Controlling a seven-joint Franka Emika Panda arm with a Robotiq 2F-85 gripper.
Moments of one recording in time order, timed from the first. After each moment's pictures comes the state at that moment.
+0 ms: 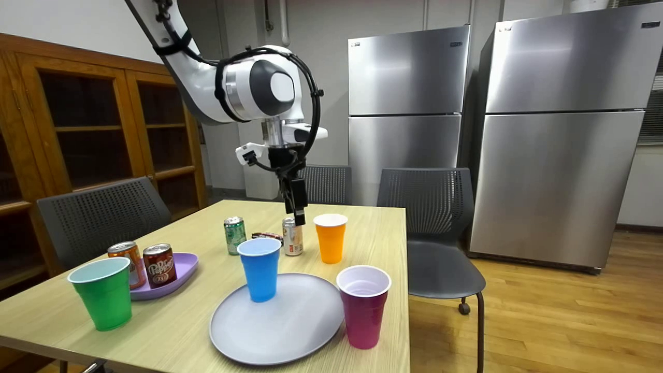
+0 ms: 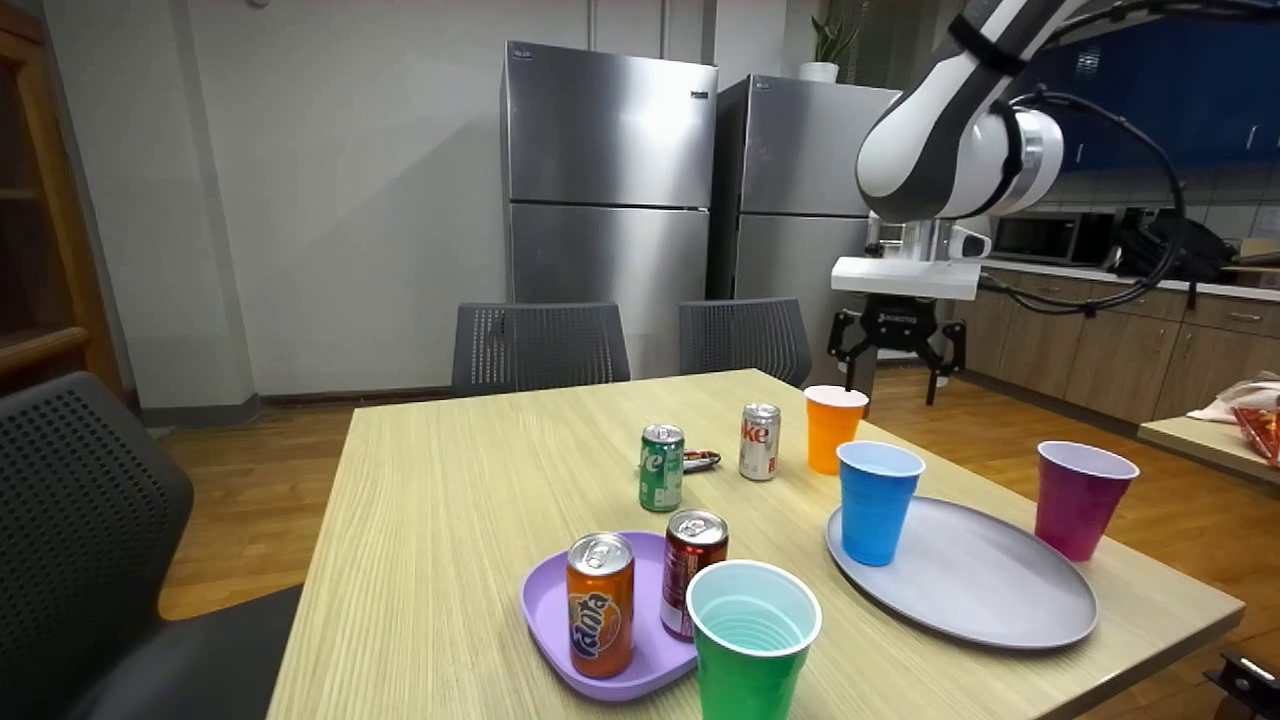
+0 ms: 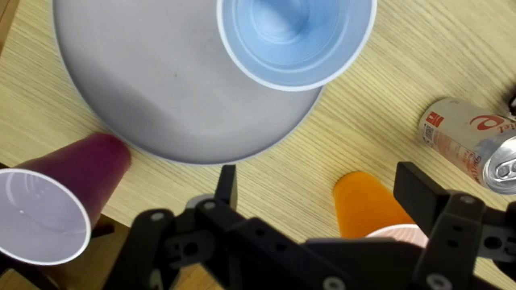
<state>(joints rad) 0.00 0.24 -0.15 -2.23 -0.05 2.49 0.79</state>
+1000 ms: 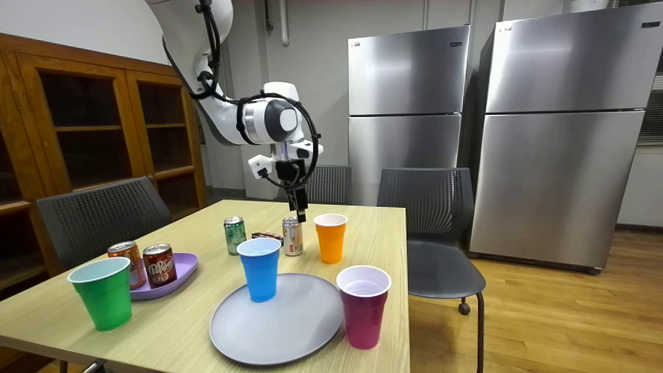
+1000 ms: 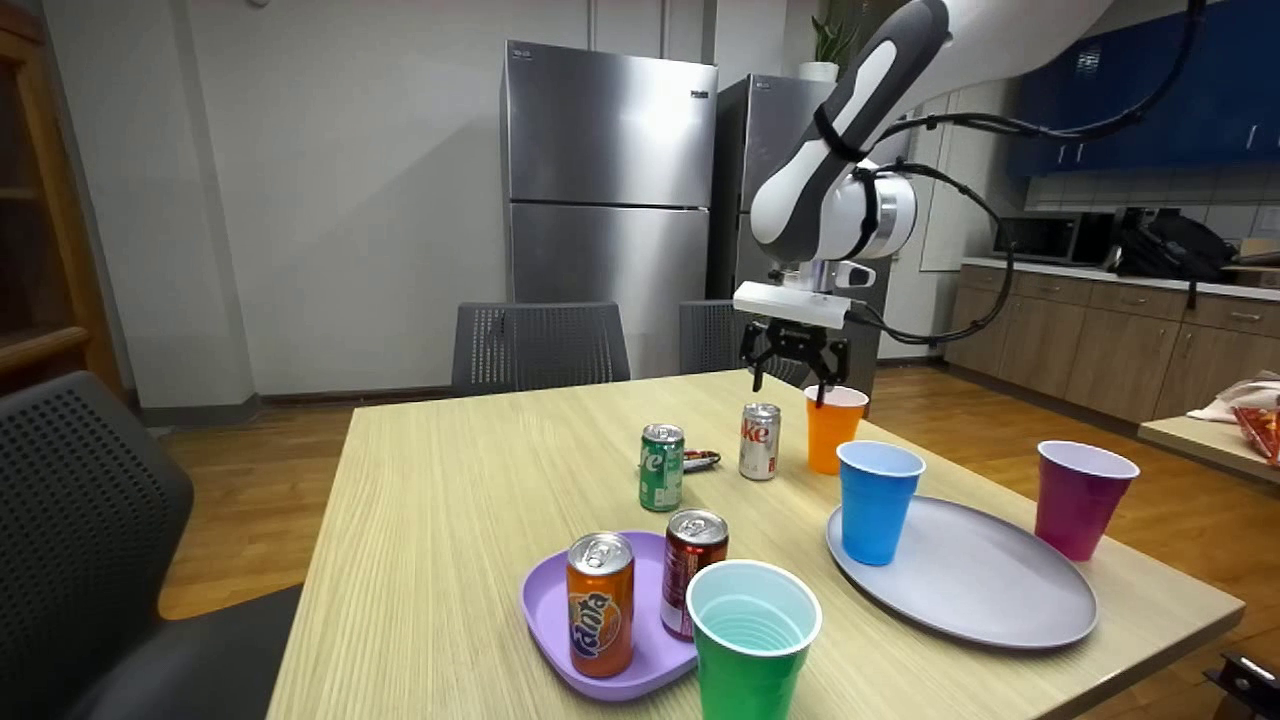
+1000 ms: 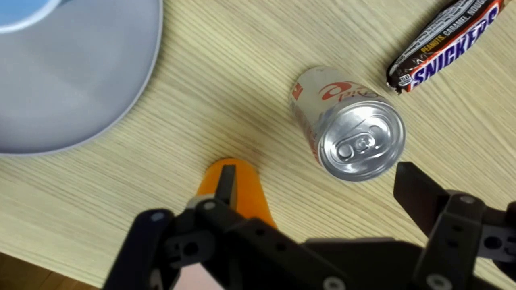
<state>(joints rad) 0.06 0.60 -0.14 -1.81 0.05 2.50 0.81</state>
